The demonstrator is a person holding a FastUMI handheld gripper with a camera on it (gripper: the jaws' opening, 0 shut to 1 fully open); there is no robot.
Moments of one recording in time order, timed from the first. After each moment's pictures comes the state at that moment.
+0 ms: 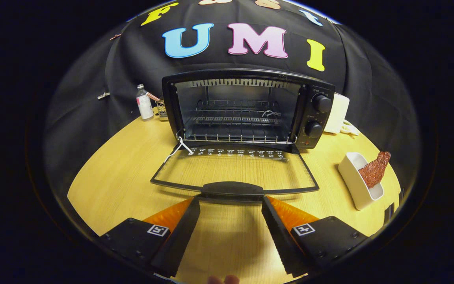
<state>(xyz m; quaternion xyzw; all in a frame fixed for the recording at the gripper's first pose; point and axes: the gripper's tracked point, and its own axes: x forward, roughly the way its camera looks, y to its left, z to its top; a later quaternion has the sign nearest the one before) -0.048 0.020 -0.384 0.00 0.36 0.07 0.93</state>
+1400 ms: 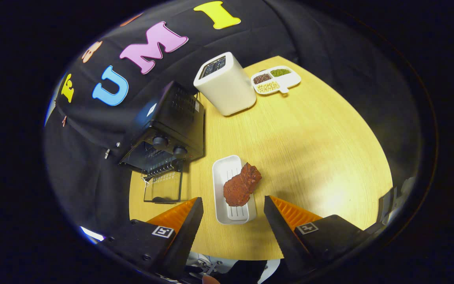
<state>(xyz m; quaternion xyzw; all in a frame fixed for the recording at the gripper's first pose) -0.033 -0.311 -0.335 0.26 0.54 0.08 0.80</state>
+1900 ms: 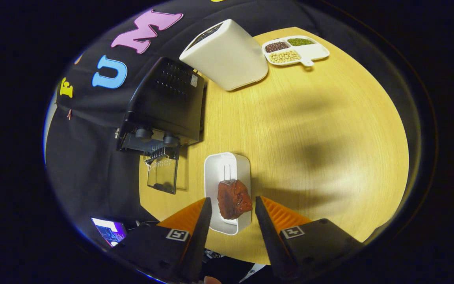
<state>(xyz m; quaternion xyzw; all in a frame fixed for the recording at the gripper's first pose) -0.005 -0.308 -0.374 0.28 0.62 0.17 0.72</state>
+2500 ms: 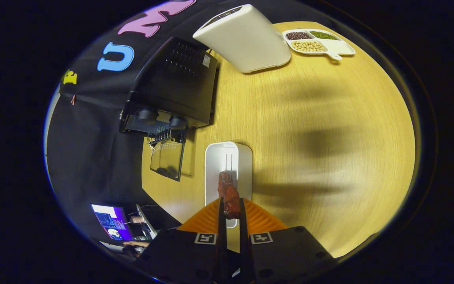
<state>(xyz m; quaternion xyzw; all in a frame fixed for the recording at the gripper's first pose) -0.020 -0.292 -0.375 0.24 0.66 0.20 0.69</state>
